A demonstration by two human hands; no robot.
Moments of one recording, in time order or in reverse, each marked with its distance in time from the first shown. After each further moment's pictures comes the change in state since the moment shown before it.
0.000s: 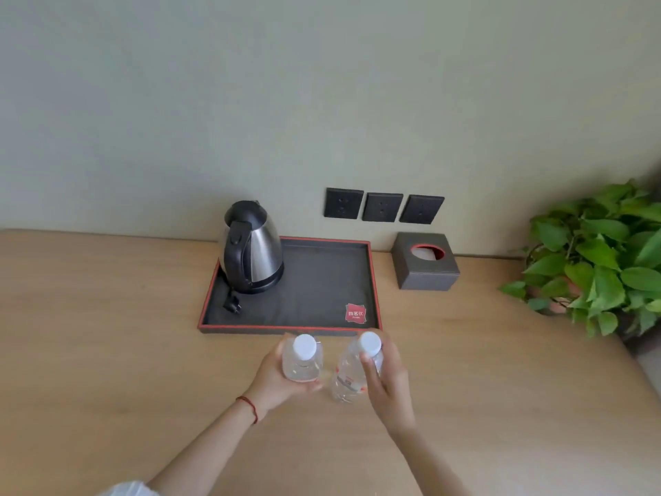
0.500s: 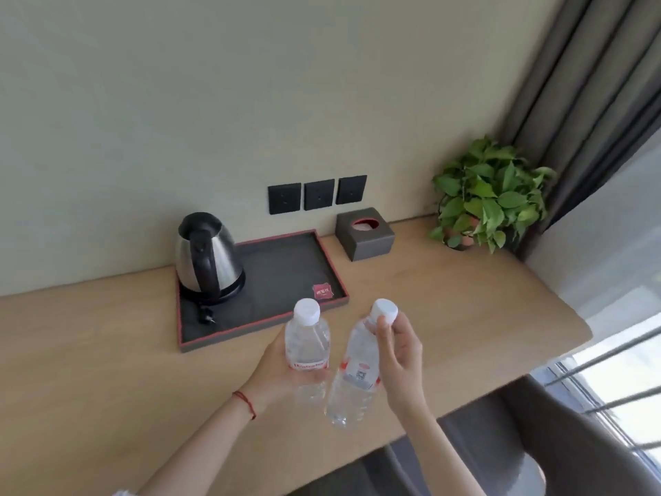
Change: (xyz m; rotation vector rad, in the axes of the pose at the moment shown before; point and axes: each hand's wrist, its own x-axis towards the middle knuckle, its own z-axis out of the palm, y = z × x) left_hand -0.053 0.028 -0.029 0.112 -0.409 0.240; right_hand -0.086 -0.090 0.010 0.192 0.457 0.094
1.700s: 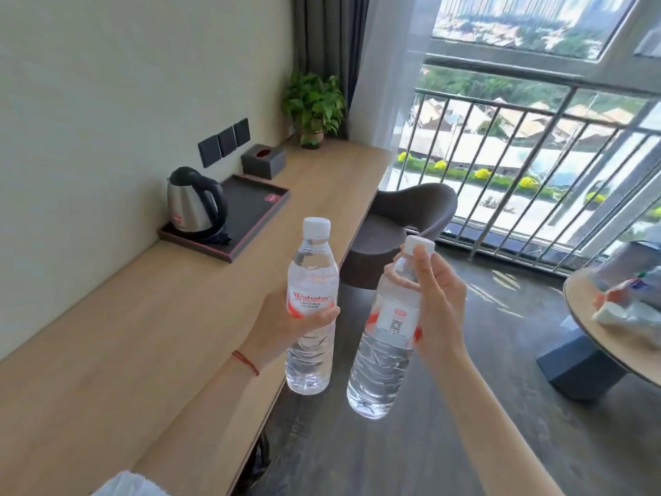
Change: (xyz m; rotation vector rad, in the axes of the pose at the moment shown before) left_hand -0.353 -0.036 -0.311 0.136 -0.706 0.464; right_hand -0.463 -0.225 0.317 0.053 0.892 -0.003
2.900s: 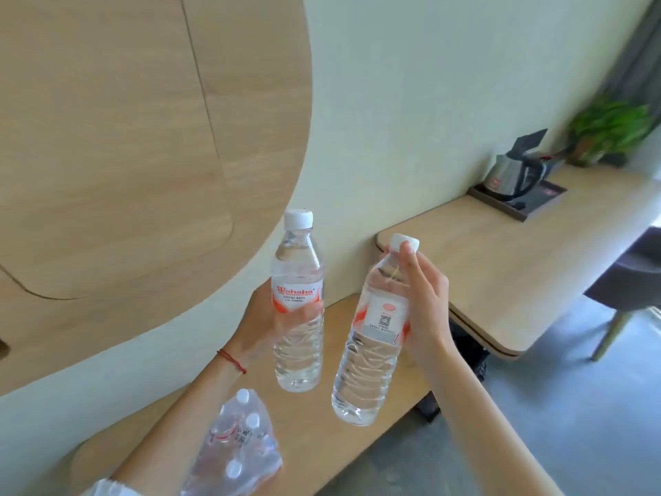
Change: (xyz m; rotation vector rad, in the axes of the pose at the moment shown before) left_hand -0.766 0.006 -0.399 -0.064 0.613 -0.142; right_hand -0.686 -0.114 0.361 0.272 -0.699 0.175
